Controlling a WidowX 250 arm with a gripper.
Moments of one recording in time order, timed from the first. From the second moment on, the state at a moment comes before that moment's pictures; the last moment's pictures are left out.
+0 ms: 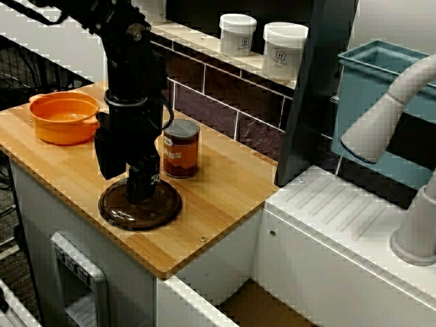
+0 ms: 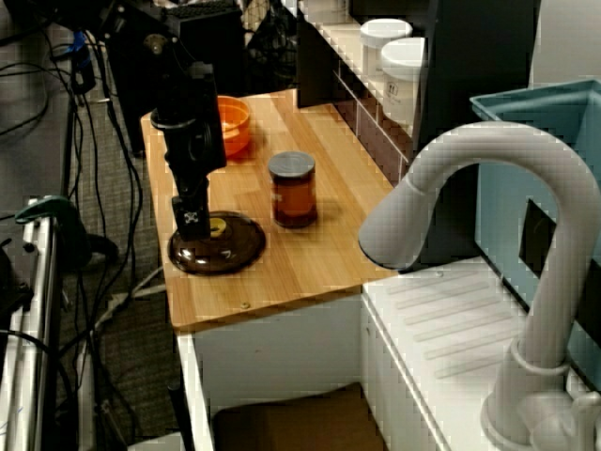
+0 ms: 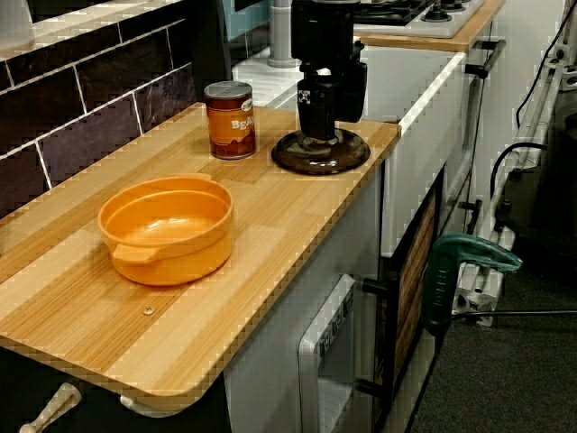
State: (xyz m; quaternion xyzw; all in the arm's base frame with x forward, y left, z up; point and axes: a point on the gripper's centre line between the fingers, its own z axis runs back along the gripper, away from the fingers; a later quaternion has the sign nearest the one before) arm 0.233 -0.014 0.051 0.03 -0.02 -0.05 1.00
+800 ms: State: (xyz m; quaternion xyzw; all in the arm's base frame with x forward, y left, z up) arm 0.244 -0.015 0.044 0.03 -0.02 -0.04 1.00
